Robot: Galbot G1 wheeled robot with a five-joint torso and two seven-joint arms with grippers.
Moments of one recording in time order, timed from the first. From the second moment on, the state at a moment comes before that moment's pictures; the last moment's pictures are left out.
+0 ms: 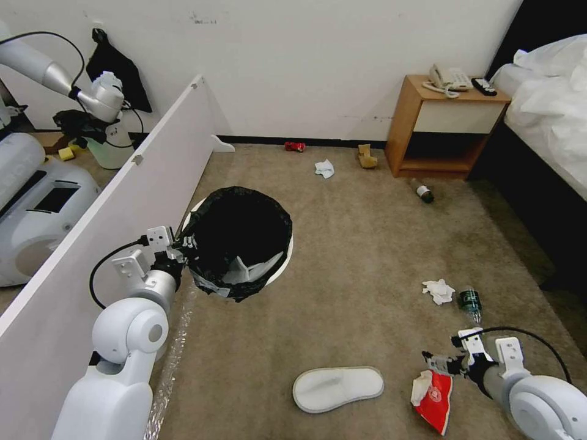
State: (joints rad) left arm 1.14 -1.27 -0.54 -2.11 -0.64 0.57 -0.30; right arm -1.70 0.76 0.64 2.03 0.88 -0.72 0.27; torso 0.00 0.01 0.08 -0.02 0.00
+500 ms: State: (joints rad) left arm 1.15 -1.27 -0.55 -2.11 -0.63 0.57 -0.30; right arm -1.66 0.78 0.62 1.96 0.90 -0.73 0.26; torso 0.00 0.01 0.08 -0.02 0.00
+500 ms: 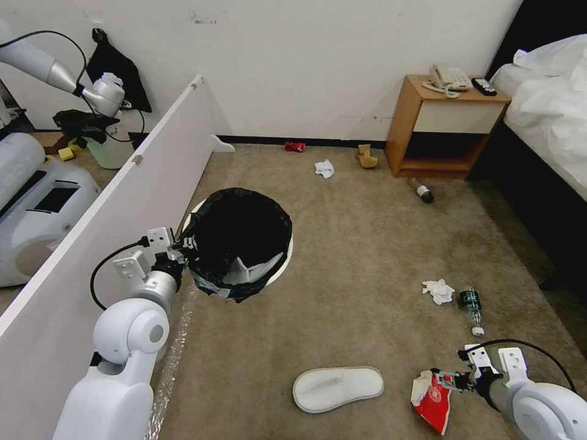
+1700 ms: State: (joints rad) left arm 1.16 -1.27 -0.54 -2.12 -0.62 0.57 -0.31; right arm -1.52 0.90 0.53 1.67 0.88 -0.64 0.20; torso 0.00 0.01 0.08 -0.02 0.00
